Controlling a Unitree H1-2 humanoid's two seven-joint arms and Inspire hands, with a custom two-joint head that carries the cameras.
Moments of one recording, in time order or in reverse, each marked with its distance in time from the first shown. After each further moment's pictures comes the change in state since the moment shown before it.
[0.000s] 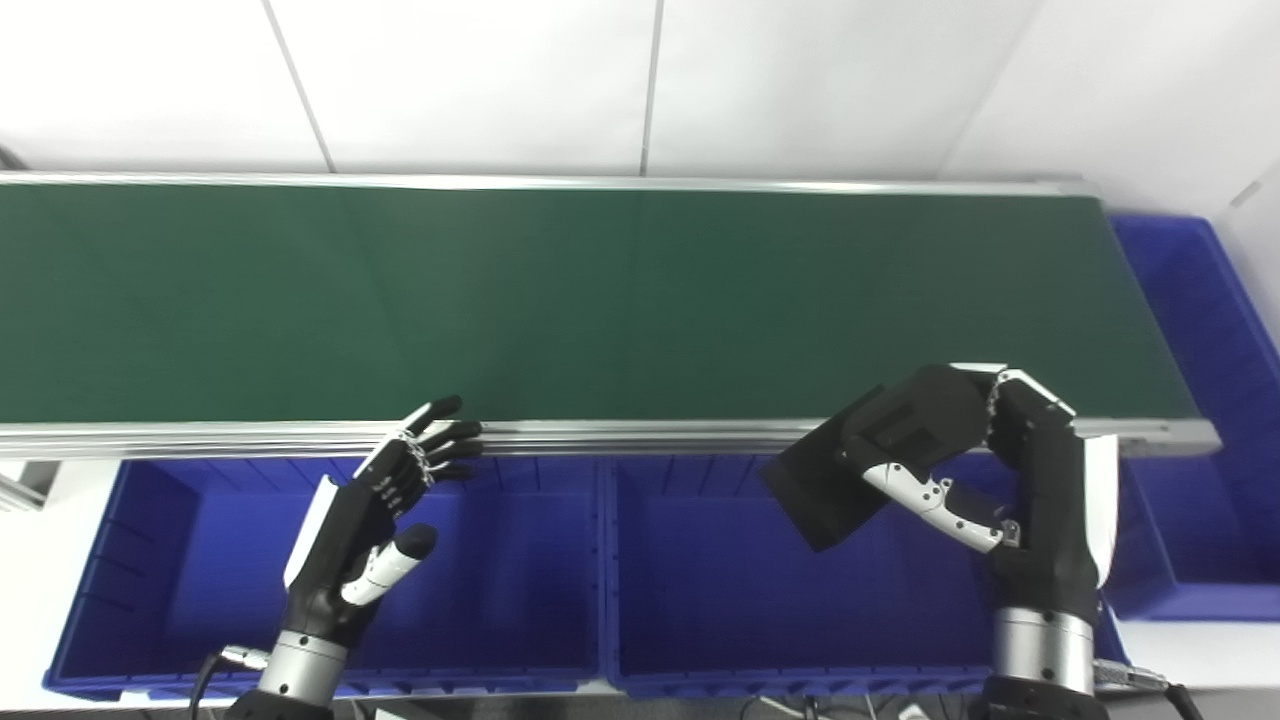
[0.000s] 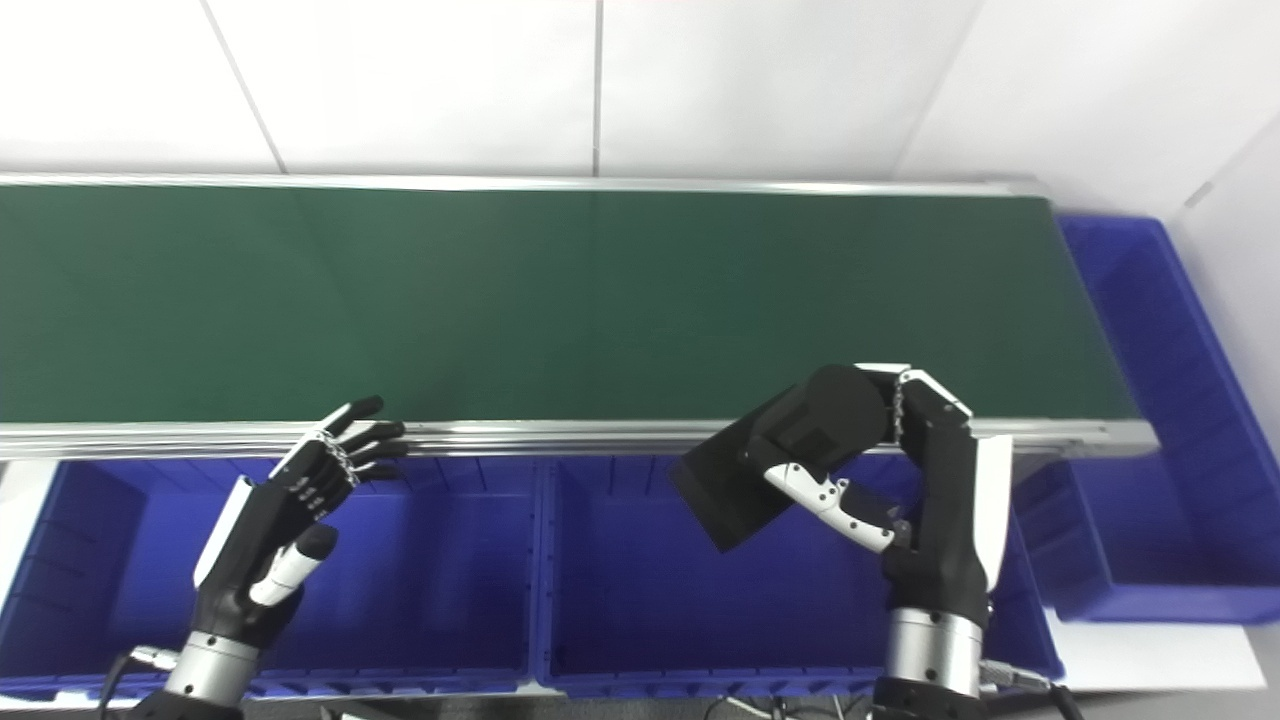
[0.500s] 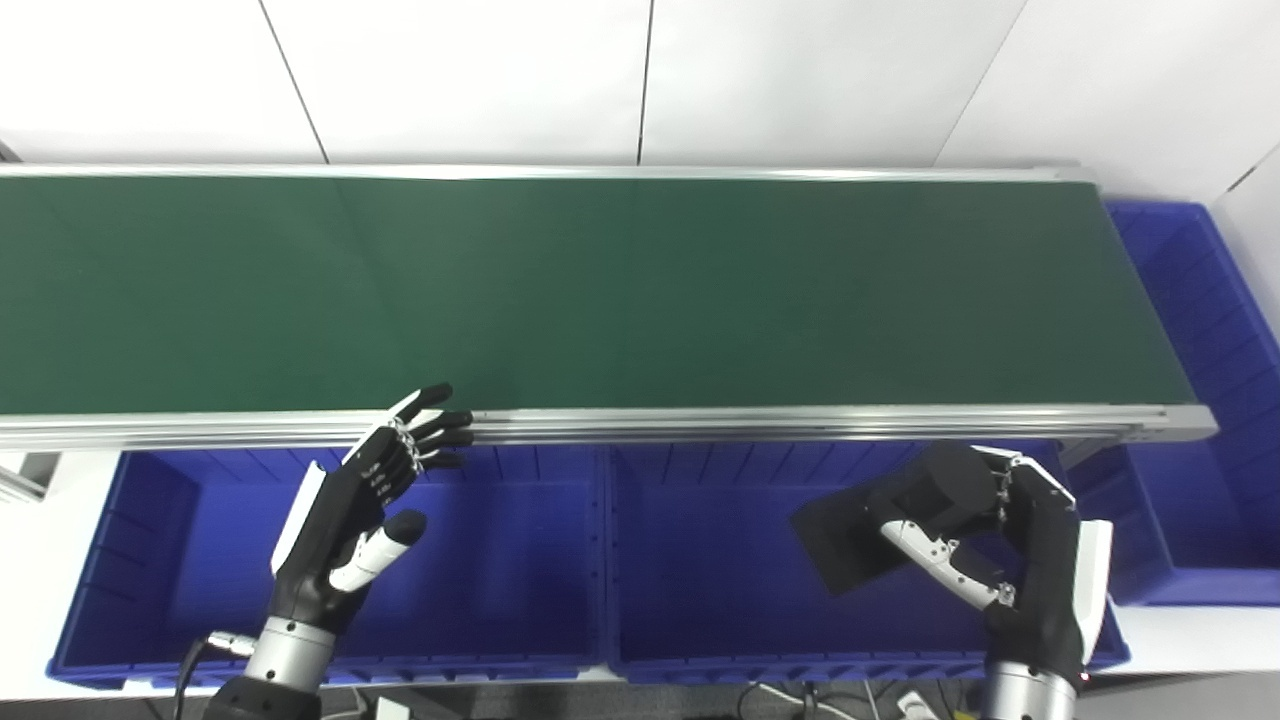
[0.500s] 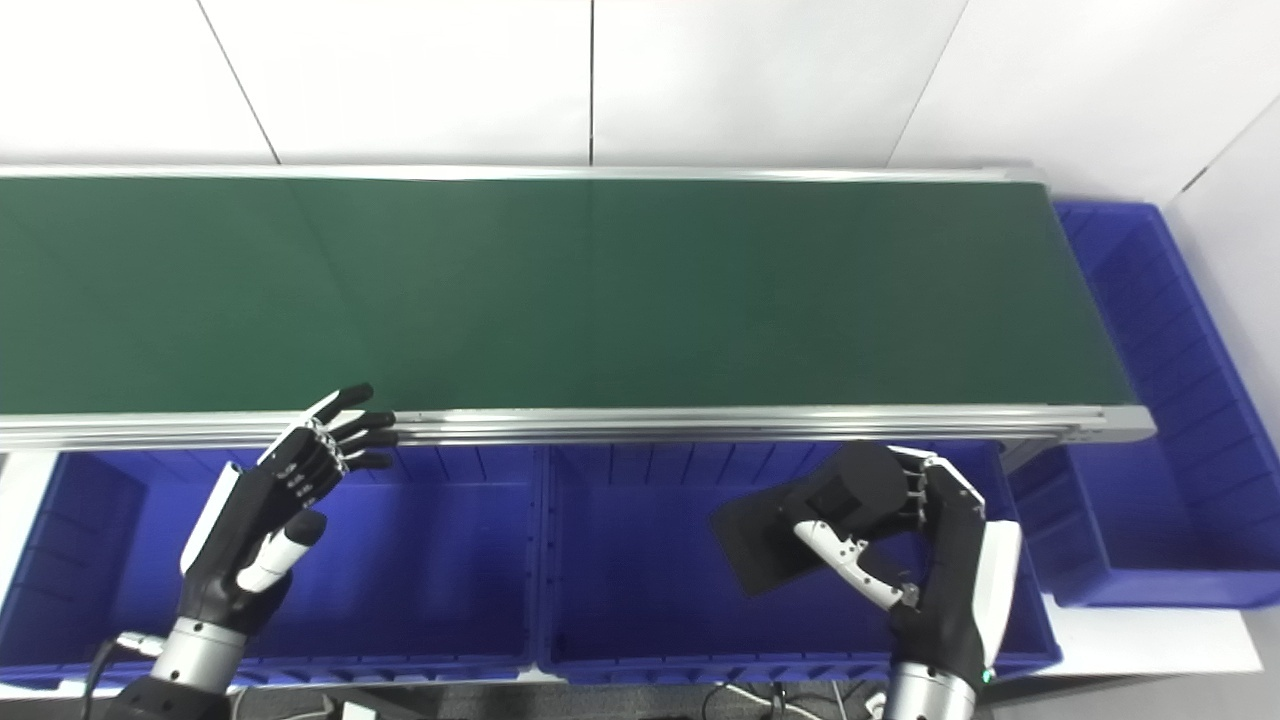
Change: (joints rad) left arm 0.002 0.015 0.015 -0.031 -0.010 0.036 -0.008; right arm 0.073 0.024 -0.068 0.242 0.004 -0.108 -0.140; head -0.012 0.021
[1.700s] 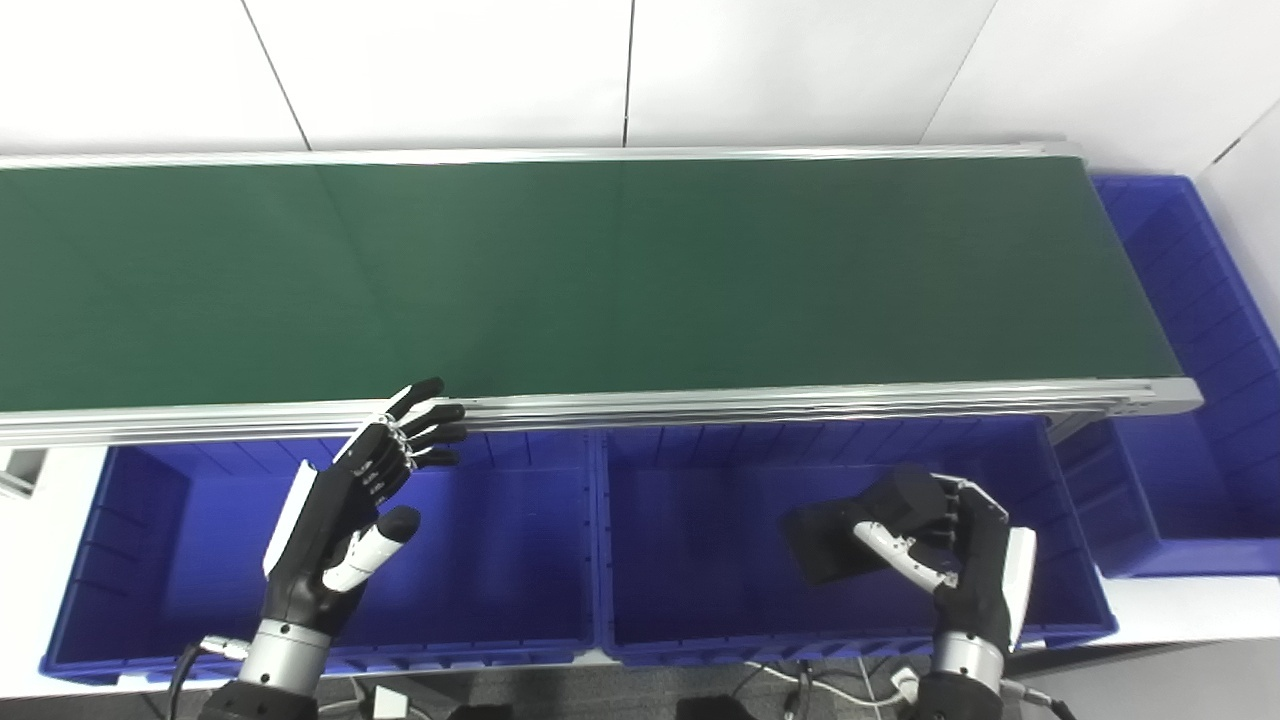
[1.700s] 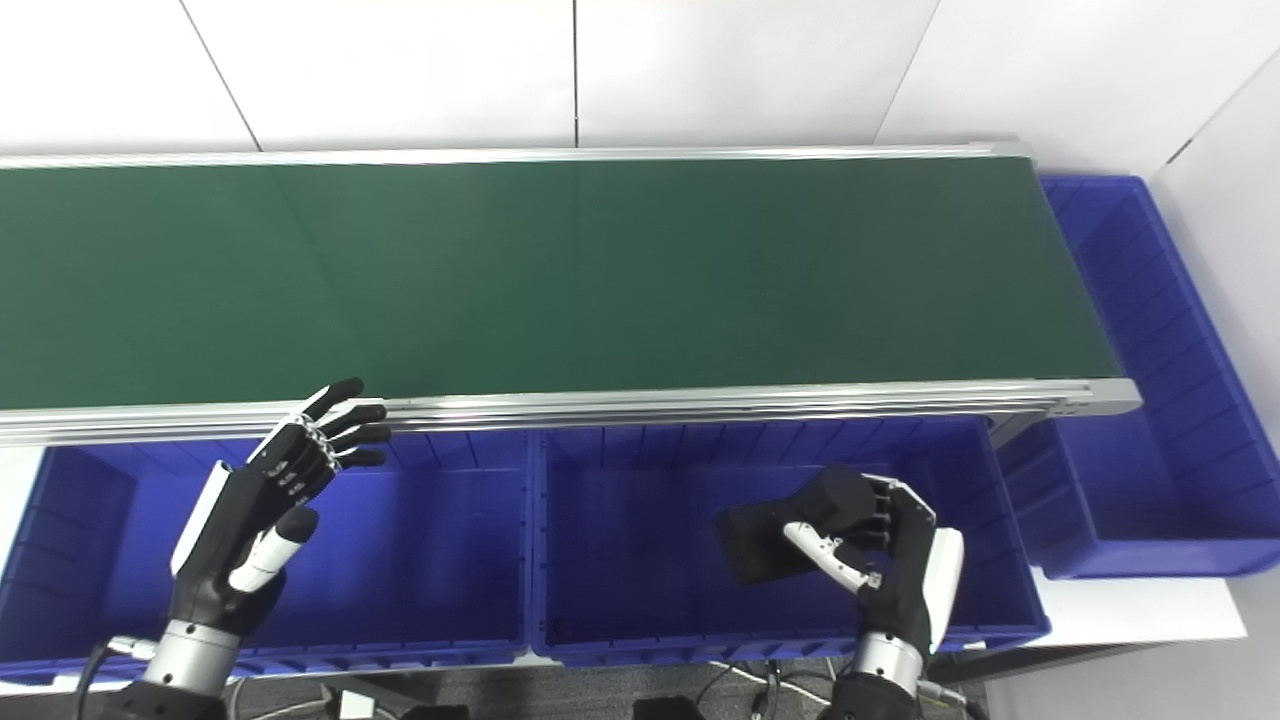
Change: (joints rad) left arm 0.029 -0.005 -0.009 -0.040 0.002 0.032 0.000; right arm -0.169 -0.034 -0.087 0.458 0.095 -0.106 -0.090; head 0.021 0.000
